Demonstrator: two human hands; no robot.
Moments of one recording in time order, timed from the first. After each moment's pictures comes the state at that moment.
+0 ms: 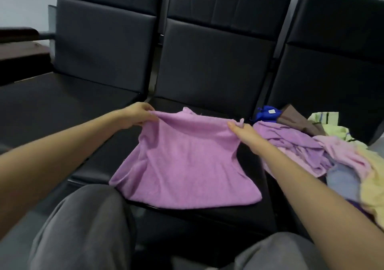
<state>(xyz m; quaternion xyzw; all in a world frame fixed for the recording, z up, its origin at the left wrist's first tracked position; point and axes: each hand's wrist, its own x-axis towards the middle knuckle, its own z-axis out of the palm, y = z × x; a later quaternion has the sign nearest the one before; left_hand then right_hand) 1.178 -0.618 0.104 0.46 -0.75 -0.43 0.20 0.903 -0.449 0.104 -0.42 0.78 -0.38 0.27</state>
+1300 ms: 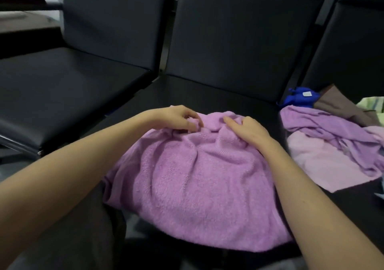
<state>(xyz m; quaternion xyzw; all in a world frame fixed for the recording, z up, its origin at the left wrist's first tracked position) 1.107 -0.587 0.050 0.34 -0.86 -0.38 0.07 0.899 -0.487 0.040 -0.53 0.81 -0.20 0.15</state>
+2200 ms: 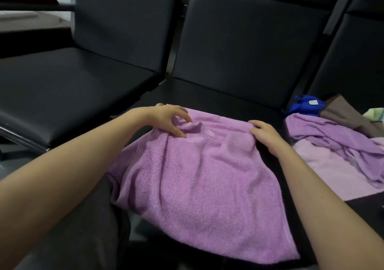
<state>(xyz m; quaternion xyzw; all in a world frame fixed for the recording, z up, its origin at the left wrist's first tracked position) 1.144 -0.623 0.040 0.34 -0.92 -0.22 0.02 0.860 -0.498 0.025 -0.45 0.79 -0.35 0.23</state>
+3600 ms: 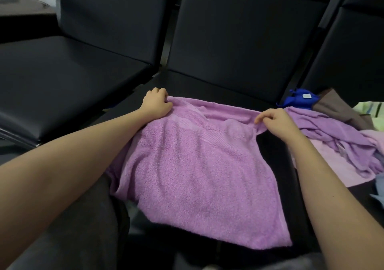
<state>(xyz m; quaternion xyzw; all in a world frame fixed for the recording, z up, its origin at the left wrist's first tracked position) 1.128 -0.653 0.004 0.53 -0.79 -0.17 0.24 0.845 -0.478 0.054 -0.56 0.77 -0.28 0.08</state>
